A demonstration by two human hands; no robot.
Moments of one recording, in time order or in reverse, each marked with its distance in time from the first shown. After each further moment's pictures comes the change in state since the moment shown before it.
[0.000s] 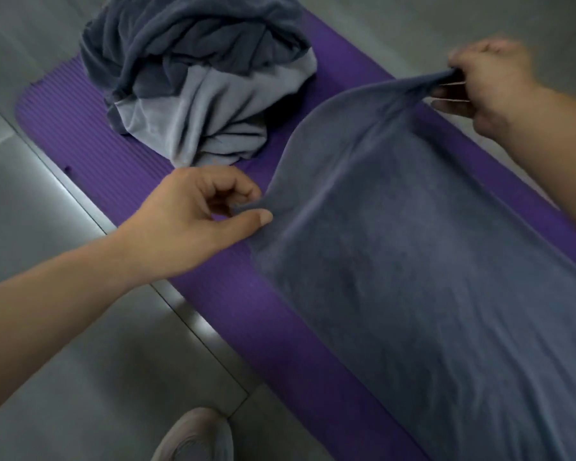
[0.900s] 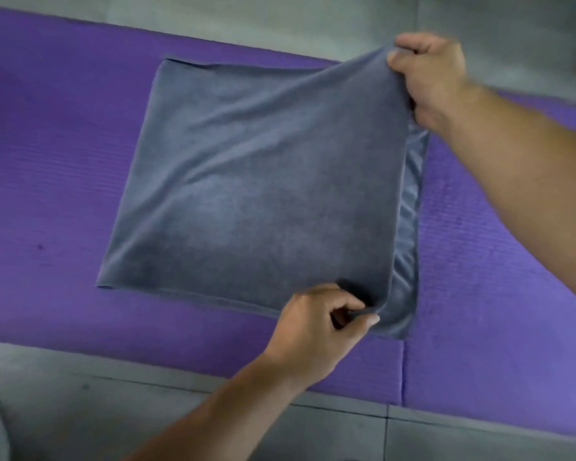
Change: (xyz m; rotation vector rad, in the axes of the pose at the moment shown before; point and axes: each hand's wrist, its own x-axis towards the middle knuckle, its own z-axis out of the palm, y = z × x) left_hand -0.223 0.150 0.544 0.049 -0.596 0.081; right_hand -0.257 0.290 -0.472 0.163 0.545 0.174
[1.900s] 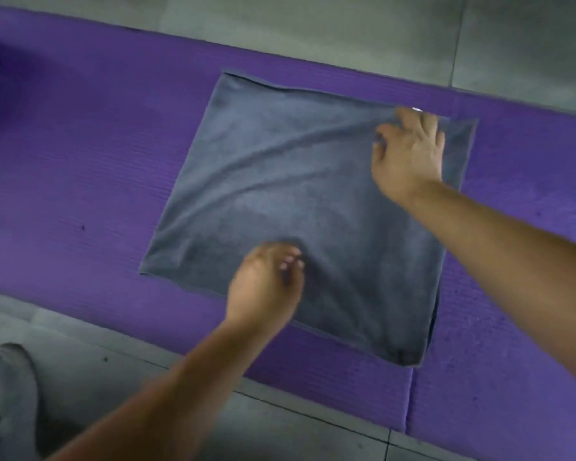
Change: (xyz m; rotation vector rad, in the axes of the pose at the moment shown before) left_hand 0.027 -0.033 -0.037 0.368 0.470 -0.175; right_hand -0.055 0.071 0.018 -1.009 -0.088 -0.508
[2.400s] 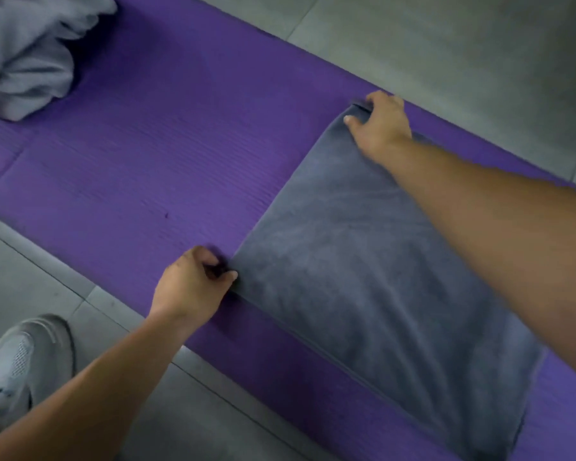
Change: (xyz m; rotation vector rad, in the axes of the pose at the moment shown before) left_hand 0.034 -0.171 -0.132 0.017 -0.012 -0.602; right_hand 0.137 -0.221 0.059 0.303 -0.243 -0.019
